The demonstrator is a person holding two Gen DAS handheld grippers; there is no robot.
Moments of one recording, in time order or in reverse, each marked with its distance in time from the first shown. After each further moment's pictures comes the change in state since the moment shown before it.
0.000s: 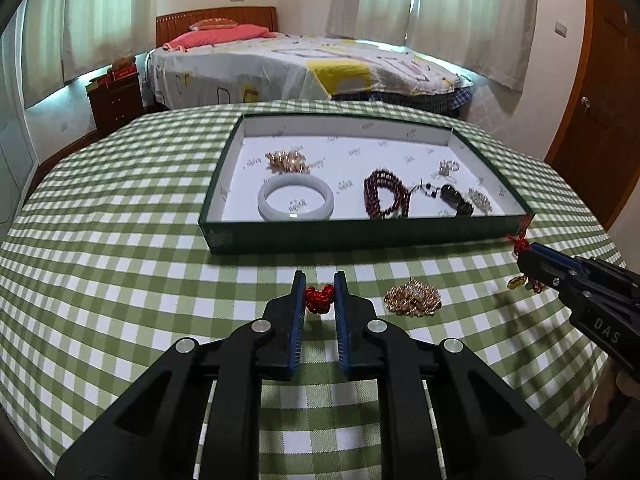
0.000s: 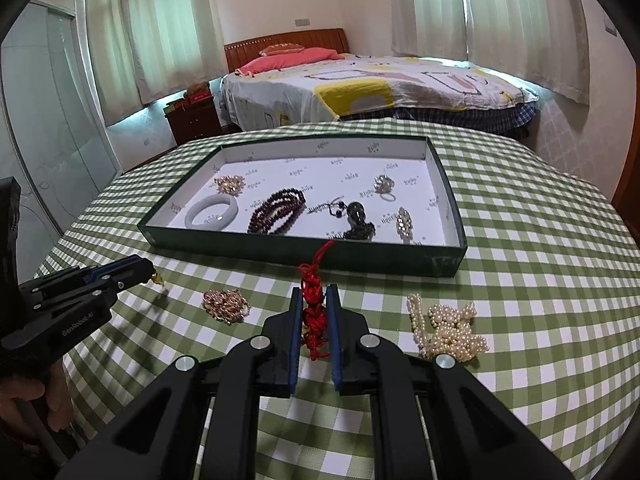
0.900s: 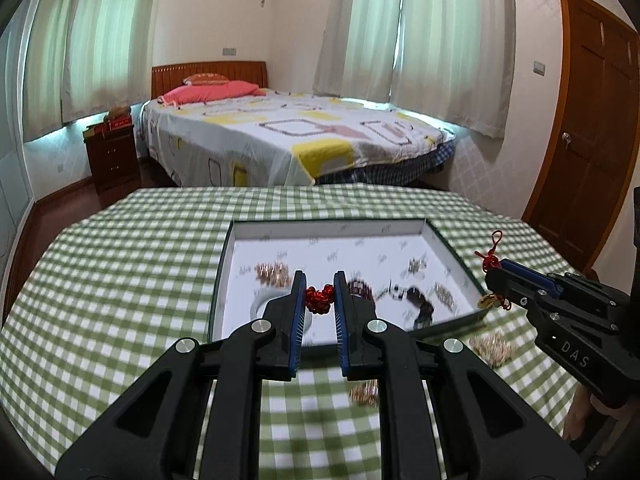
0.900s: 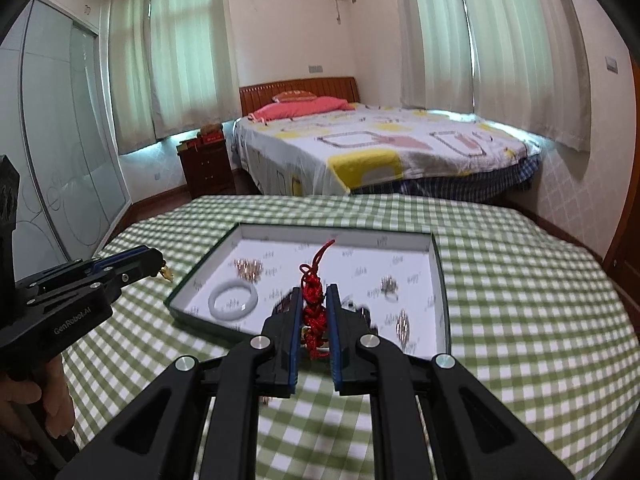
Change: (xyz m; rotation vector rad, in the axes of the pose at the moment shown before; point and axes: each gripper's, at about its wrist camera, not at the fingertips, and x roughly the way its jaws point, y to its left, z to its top) left arm -0.051 -0.013 0.070 0.023 -0.208 -0.037; right arm -0.035 0.016 0.064 -0.054 -0.183 0.009
